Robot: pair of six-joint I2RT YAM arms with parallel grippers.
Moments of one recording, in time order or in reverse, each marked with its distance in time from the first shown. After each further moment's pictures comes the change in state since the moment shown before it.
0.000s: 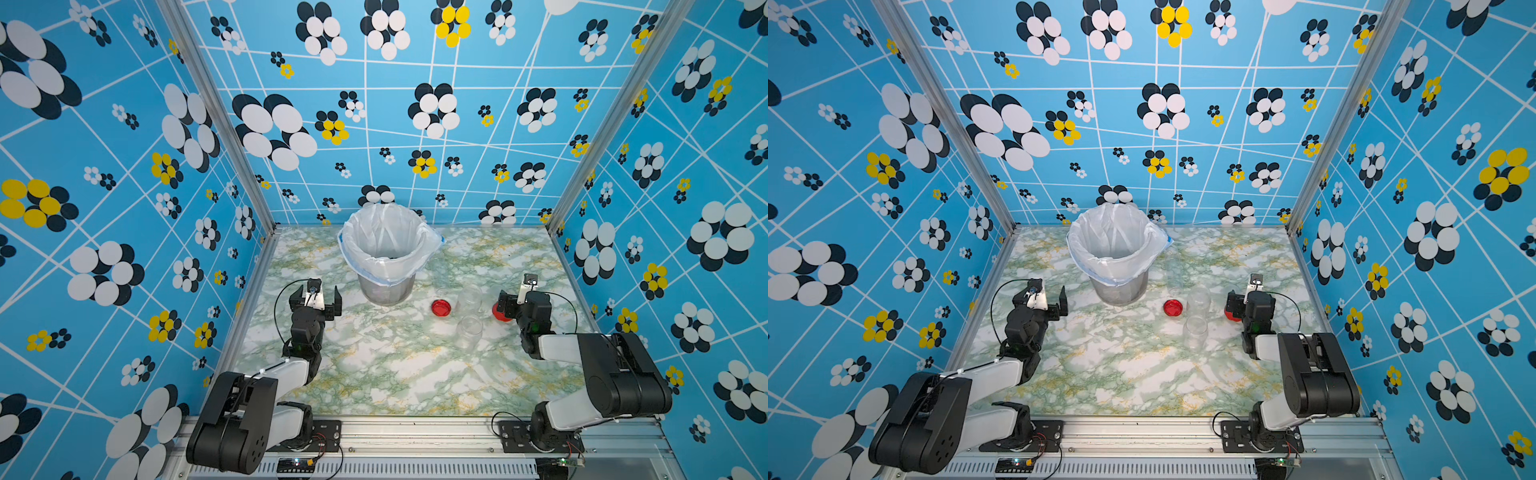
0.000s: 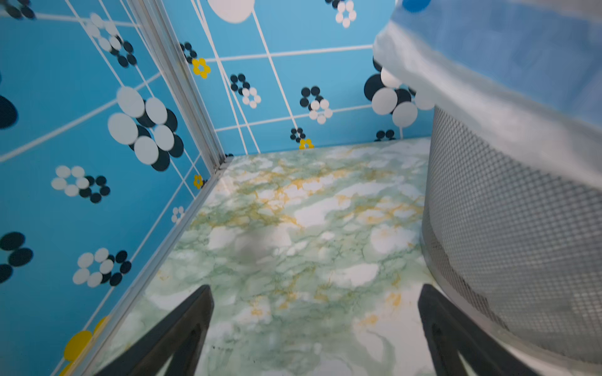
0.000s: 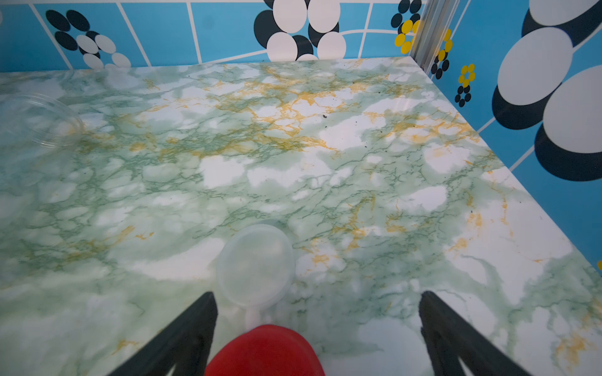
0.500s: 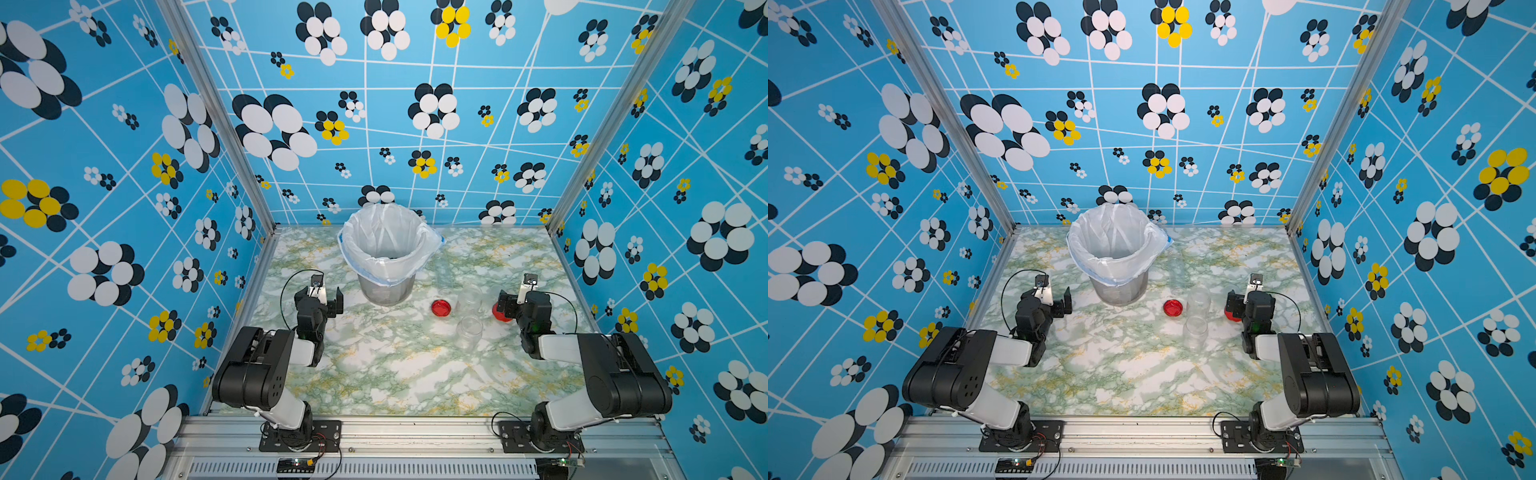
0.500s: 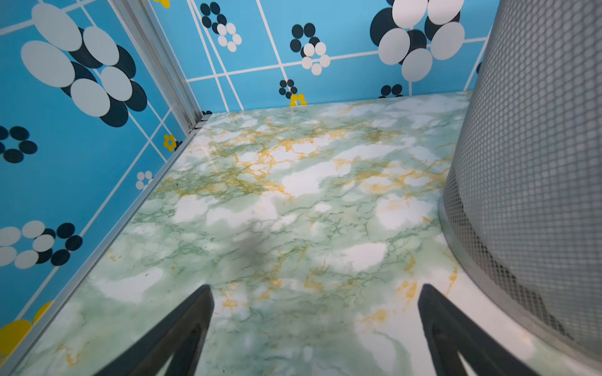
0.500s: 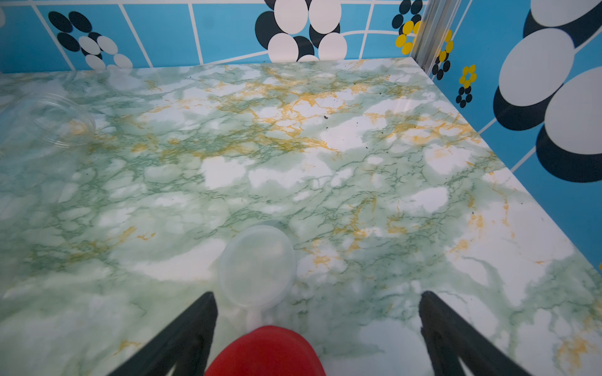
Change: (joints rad) left arm 0.039 0.301 0.094 0.124 0.047 -0.035; right arm 0.000 0.000 0.002 0.000 -0.003 0.000
